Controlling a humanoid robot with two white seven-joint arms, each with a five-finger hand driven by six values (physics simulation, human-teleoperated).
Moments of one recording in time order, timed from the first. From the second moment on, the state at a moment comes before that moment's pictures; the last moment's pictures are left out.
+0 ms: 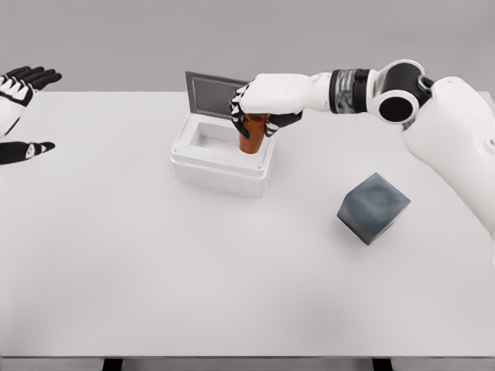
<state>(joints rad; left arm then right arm) -0.15 0.72 0.04 -1.50 -0.49 -0.61 -0.02 -1.03 -0.39 0.83 -1.18 0.39 -0.61 0.61</state>
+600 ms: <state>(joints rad) -0.17 0.71 0.04 -1.50 -0.49 -0.61 -0.05 -1.03 -0.38 0.83 -1.17 0.41 -0.61 0.61</state>
